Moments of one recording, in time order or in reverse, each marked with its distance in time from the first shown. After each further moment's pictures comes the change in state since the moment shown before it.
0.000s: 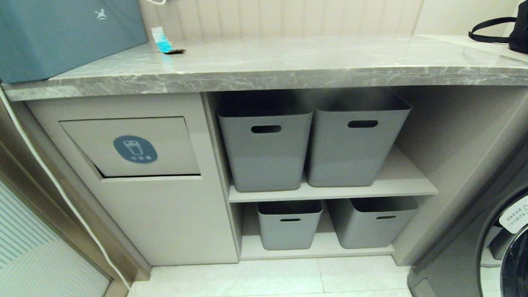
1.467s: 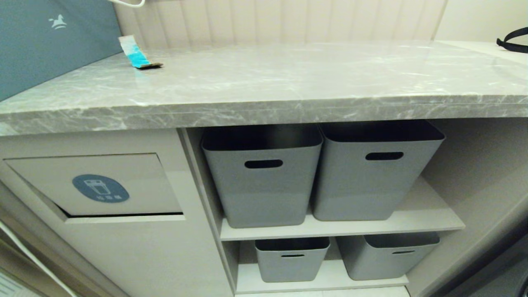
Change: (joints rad) left arm 0.000 -0.016 0.006 0.003 -0.018 0.077; right arm 0.000 0.000 0.000 0.002 0.003 -0.012
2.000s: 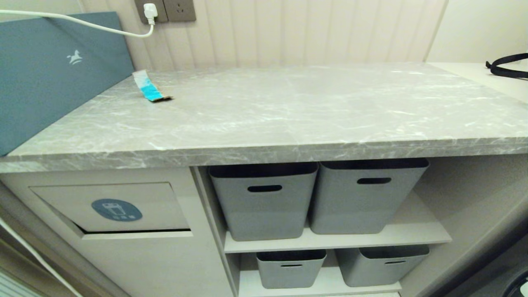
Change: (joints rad) left arm 0.000 0.000 0.000 0.000 0.000 -0.001; right arm 0.000 0.000 0.000 -0.002 0.003 -0.010
